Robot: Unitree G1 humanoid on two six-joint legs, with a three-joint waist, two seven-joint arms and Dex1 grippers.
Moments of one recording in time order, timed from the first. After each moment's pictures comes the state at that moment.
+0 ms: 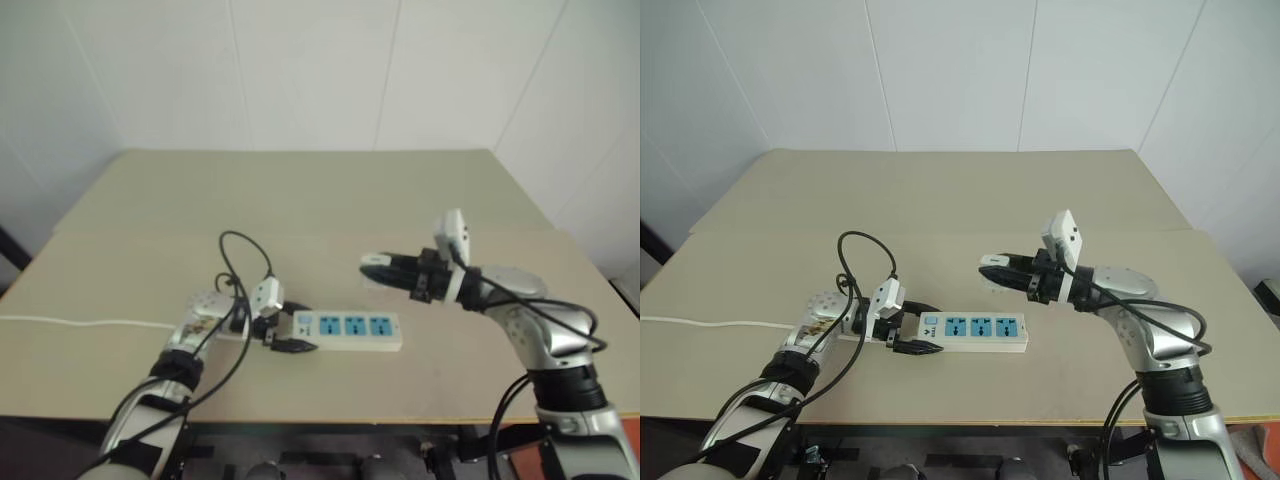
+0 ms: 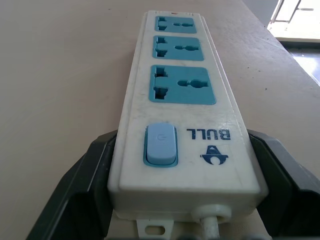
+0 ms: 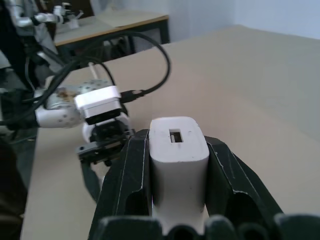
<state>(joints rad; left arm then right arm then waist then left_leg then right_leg) -0.67 0.39 -0.18 0.70 -0.16 -0.17 -1.46 -0.53 -0.56 0.01 -0.12 0.61 0.56 0.99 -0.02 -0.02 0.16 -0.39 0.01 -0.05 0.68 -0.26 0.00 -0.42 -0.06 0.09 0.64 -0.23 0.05</state>
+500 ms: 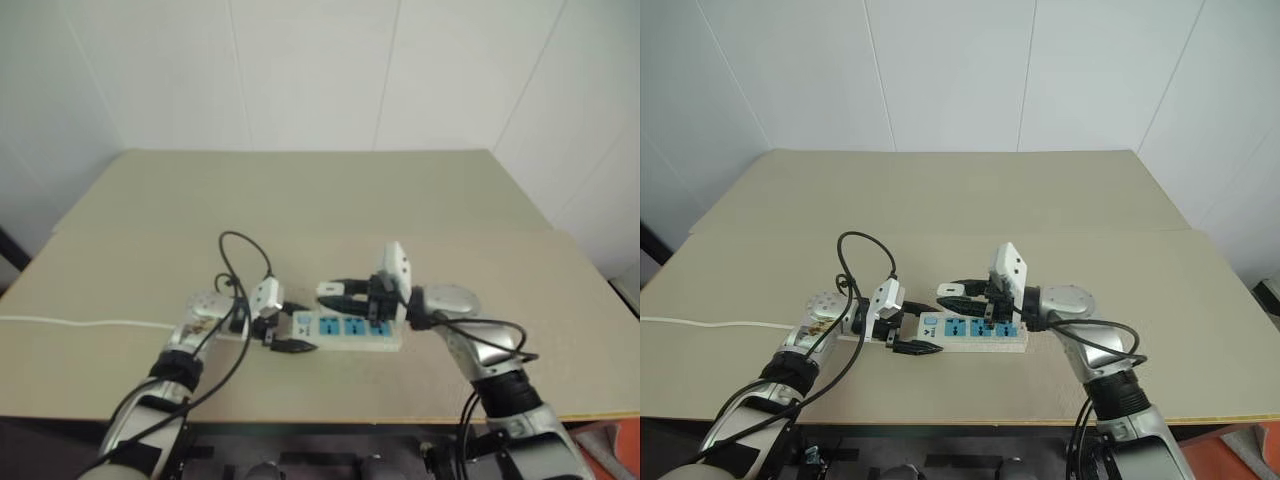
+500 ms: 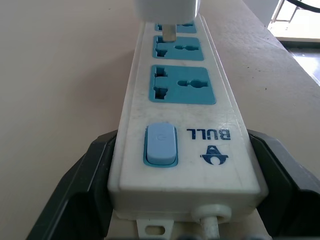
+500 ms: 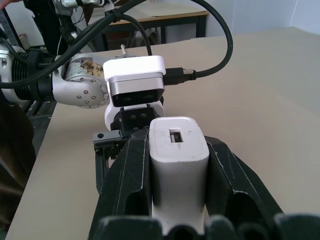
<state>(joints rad) -0.66 0.39 -0.18 0.68 -0.16 -0.16 -1.46 -0.54 -0.36 0.19 0.06 0.39 0.26 1.04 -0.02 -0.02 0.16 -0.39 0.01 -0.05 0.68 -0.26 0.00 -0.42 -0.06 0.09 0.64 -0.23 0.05</state>
